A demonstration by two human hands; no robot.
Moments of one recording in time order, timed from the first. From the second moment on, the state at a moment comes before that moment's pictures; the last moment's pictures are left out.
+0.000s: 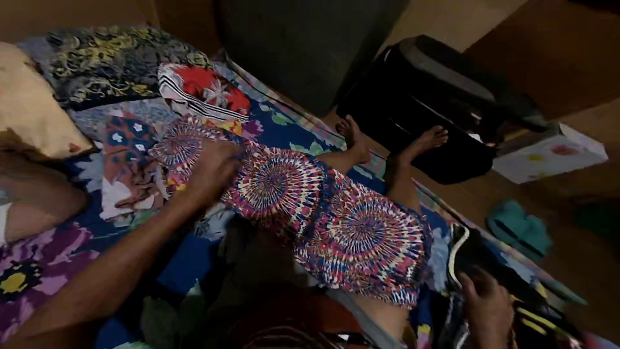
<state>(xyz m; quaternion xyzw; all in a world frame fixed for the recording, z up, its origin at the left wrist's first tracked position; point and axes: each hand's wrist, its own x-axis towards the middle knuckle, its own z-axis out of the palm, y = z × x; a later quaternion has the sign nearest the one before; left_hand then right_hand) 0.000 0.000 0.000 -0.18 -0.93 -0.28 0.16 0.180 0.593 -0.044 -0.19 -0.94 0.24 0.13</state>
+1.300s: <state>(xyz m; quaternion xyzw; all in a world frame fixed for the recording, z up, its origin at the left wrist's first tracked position) -0.041 -0.143 -0.006 0.30 -0.83 -0.46 0.10 0.169 0.388 -0.091 0.39 -0.91 0.00 0.13</state>
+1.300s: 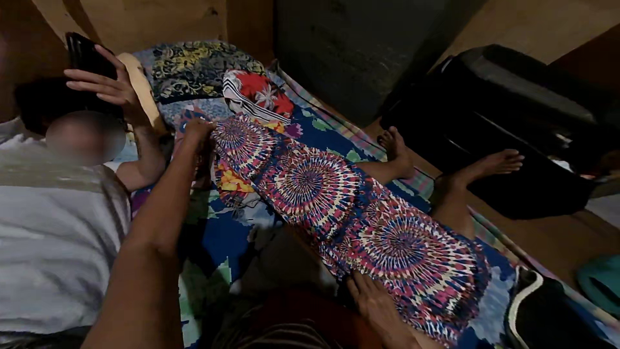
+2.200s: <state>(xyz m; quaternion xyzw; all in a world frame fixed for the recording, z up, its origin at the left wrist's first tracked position) 0.063 0.077 -0.077 -0.36 -0.88 -0.24 0.19 0.182 0.411 -0.104 0.47 -0.86 0.06 0.19</state>
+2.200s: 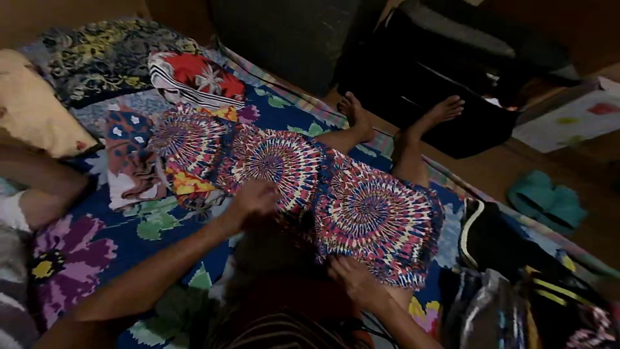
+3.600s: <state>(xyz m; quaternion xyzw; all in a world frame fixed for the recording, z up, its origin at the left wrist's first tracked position) 0.113 0.167 -0.093 -0.58 -0.77 -0.22 0.17 0.183 0.412 -0.104 0.32 -0.86 0.16 0.37</state>
